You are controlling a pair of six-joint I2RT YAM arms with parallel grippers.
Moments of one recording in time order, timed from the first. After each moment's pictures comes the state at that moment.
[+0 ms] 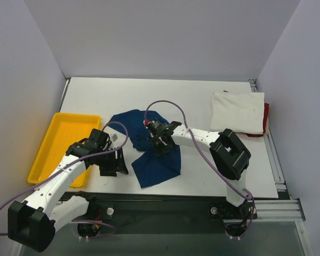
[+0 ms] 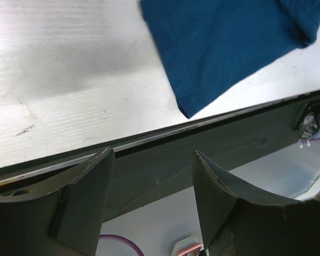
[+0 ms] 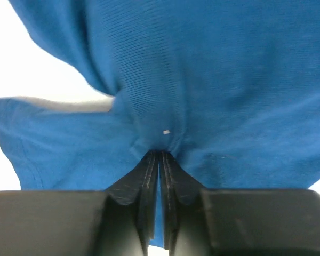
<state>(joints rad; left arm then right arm) -0.37 1.00 0.74 -0.95 0.31 -0.54 0.86 1.93 1.32 -0.59 0.02 0.33</state>
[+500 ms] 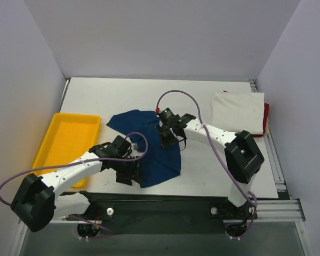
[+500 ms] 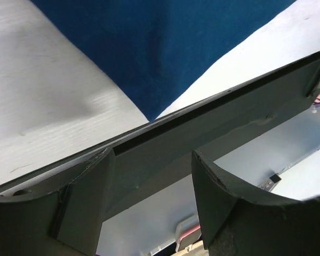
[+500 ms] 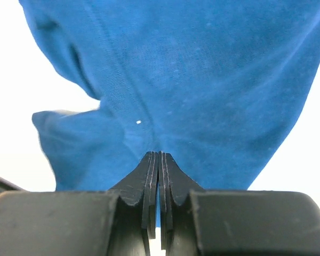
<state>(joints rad) -0.65 1.16 0.67 -0.73 0.38 -0.66 0.75 1.81 1.30 -0.59 -0.05 0.40</state>
